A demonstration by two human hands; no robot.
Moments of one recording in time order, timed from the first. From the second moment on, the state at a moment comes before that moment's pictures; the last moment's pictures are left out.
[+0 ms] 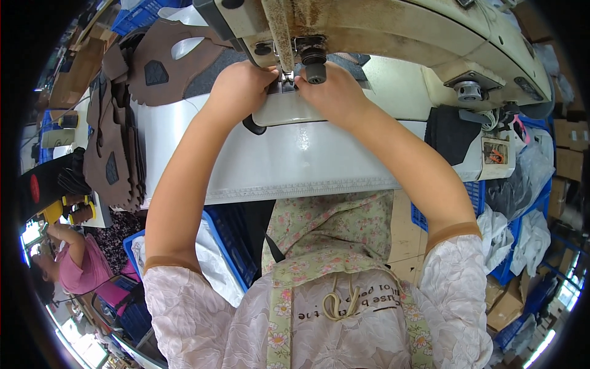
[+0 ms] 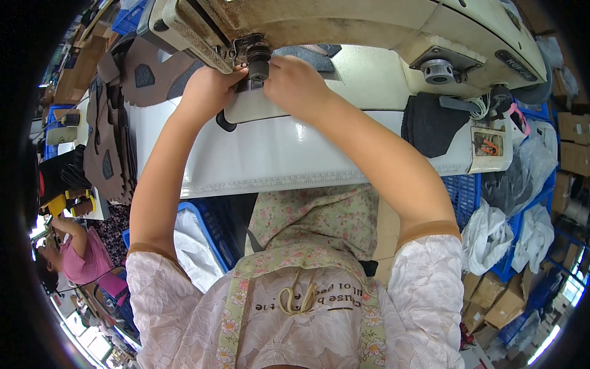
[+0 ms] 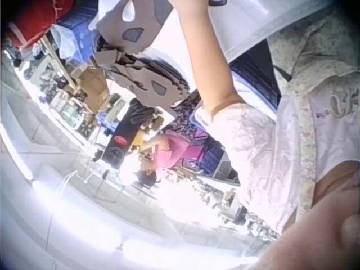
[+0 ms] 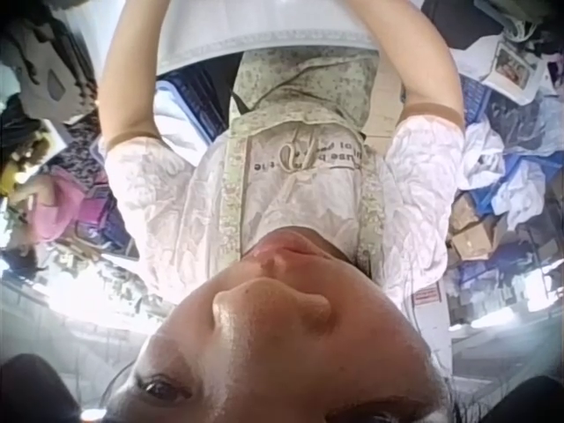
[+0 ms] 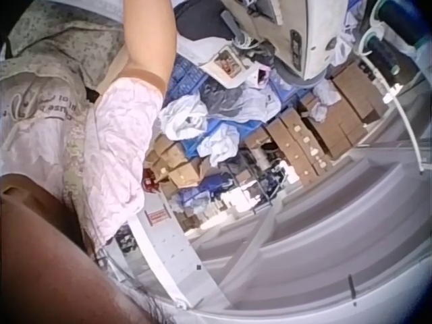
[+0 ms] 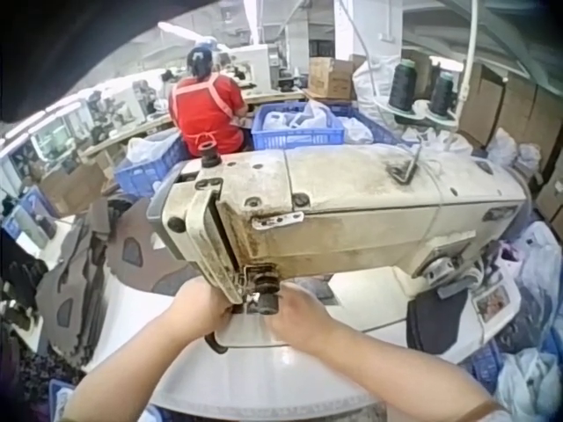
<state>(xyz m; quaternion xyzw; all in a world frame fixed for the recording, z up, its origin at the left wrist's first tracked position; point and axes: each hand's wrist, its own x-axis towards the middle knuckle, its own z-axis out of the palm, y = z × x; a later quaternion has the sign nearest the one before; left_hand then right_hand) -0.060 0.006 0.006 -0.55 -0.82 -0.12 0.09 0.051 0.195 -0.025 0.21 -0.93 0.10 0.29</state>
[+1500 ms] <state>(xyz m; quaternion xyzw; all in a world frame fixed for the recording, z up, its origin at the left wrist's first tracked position) -0.053 0.009 0.016 -0.54 -0.83 -0.11 0.09 0.057 0.188 -0.015 0.07 -0.94 0.25 0.21</state>
